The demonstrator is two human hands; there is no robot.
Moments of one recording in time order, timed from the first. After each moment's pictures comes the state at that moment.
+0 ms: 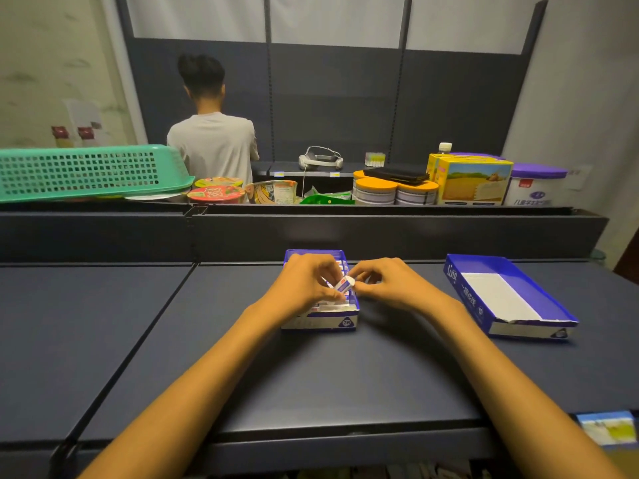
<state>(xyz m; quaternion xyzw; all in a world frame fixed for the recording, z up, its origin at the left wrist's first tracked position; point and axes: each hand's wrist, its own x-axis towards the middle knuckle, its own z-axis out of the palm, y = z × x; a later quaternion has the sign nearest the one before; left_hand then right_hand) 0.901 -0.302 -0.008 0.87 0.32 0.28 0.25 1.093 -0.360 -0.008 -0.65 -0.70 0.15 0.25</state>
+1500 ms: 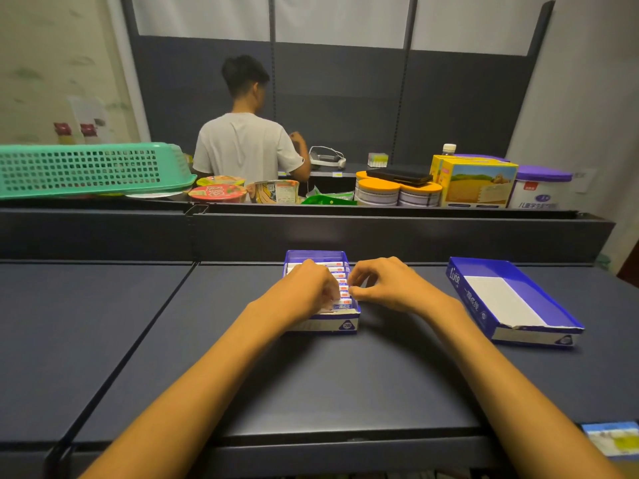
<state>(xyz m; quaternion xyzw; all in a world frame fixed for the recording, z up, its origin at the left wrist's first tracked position) 0.904 -0.296 -0.009 0.93 0.34 0.12 0.10 1.089 -0.353 -0.006 -0.67 -0.70 0.15 0.22</state>
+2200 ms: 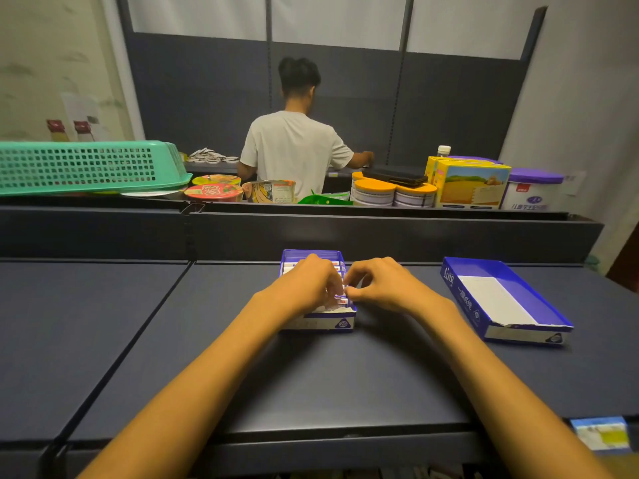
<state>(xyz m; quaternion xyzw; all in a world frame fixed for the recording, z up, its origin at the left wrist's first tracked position) 0.918 -0.297 -0.002 0.93 0.35 0.12 0.07 1.081 -0.358 -0.001 -0.68 -0.69 0.12 0.21</state>
